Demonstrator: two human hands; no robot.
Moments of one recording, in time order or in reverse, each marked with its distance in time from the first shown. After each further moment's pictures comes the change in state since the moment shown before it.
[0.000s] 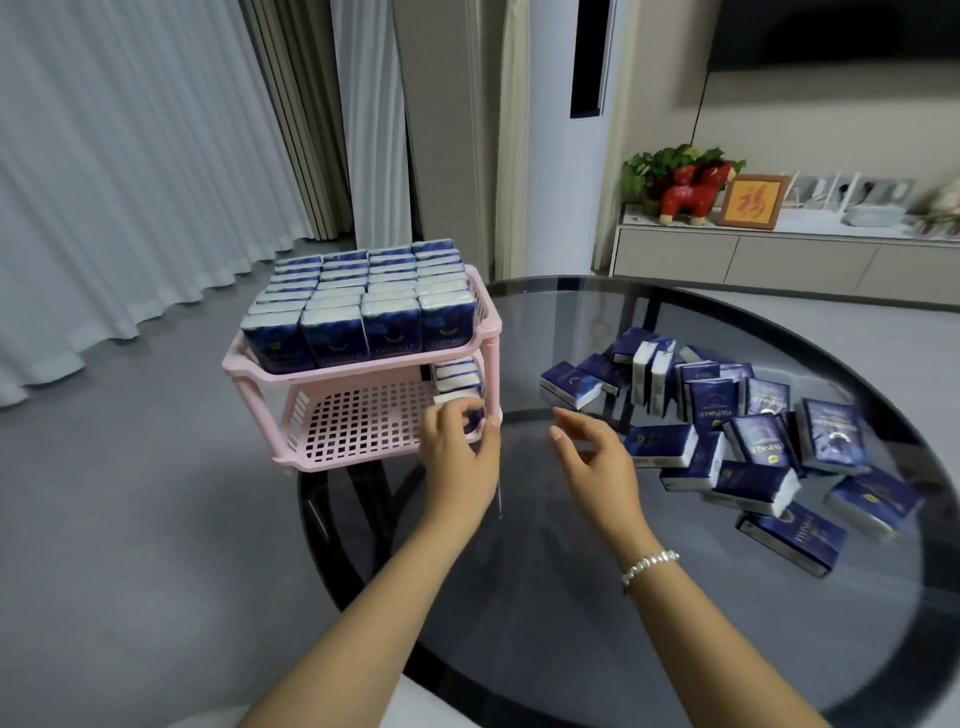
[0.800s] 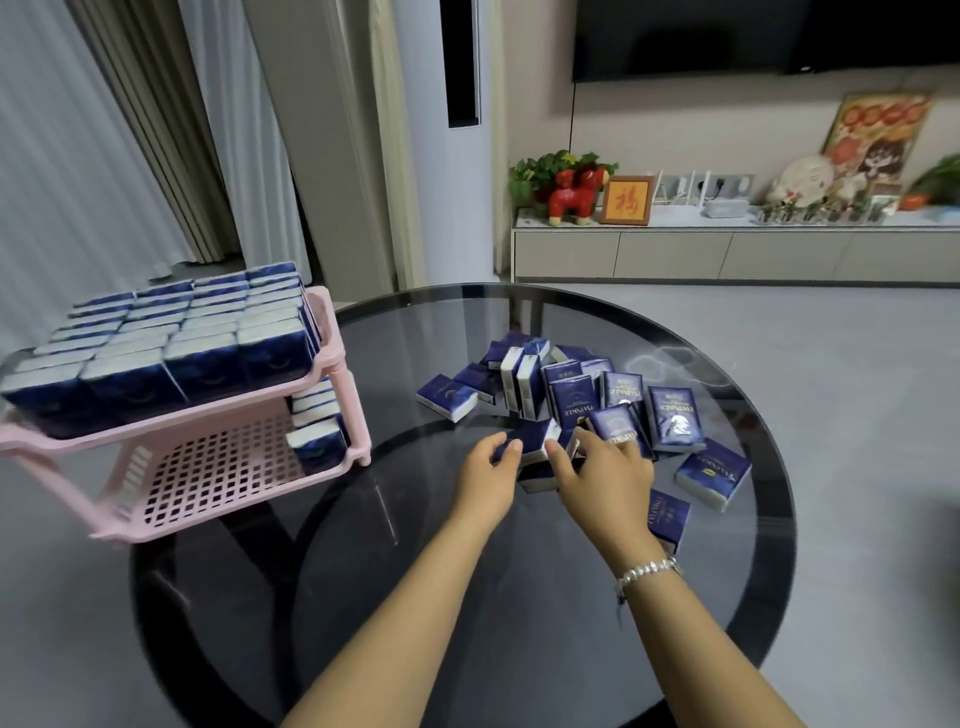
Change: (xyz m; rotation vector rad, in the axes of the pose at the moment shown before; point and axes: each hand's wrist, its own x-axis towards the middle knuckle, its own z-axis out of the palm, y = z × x) left_hand -0.027 0.050 0.140 -0.191 -0.551 -0.387; right_hand 0.006 0.032 -0.119 -0.744 0.137 0.237
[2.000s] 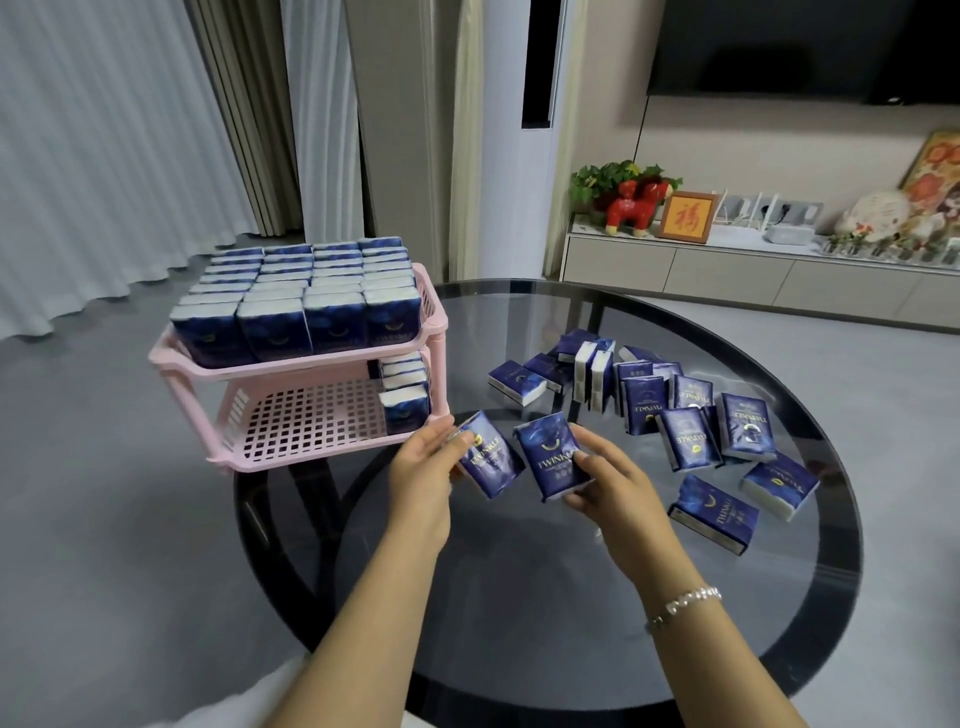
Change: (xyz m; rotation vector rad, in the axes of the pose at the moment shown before) left_hand -0.045 -0.026 -0.115 -0.805 0.284 -0.022; right_hand -0.056 -0.053 0.003 1.175 -0.419 0.194
